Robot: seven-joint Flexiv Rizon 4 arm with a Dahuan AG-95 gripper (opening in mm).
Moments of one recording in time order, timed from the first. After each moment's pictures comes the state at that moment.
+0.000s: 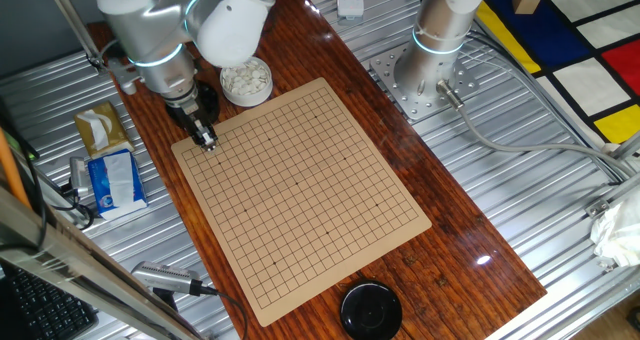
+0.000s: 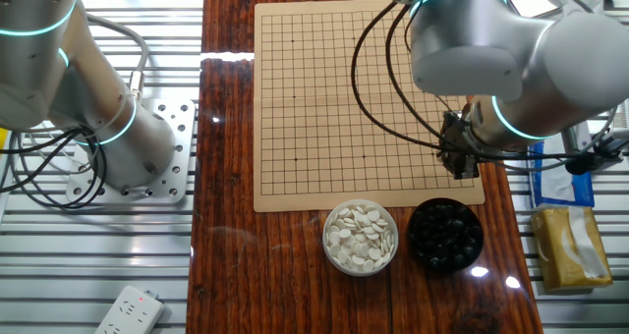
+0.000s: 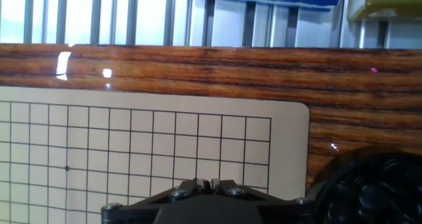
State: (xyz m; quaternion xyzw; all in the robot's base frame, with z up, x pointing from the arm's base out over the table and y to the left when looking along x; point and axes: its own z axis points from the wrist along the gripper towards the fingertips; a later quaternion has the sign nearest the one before) arm 0.598 -0.029 0.036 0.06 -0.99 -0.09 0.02
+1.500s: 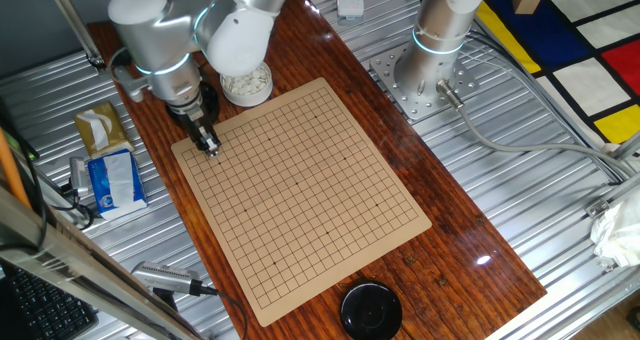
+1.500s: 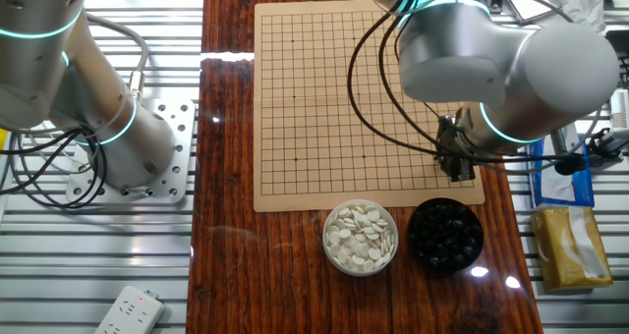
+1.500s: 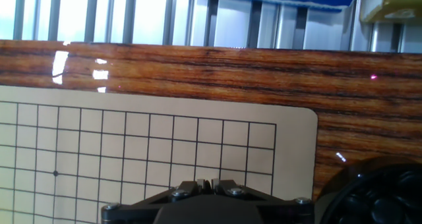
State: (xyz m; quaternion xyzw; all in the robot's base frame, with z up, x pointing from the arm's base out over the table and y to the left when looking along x) arm 0.600 -0.025 0.017 0.07 -0.99 -0.09 0.01
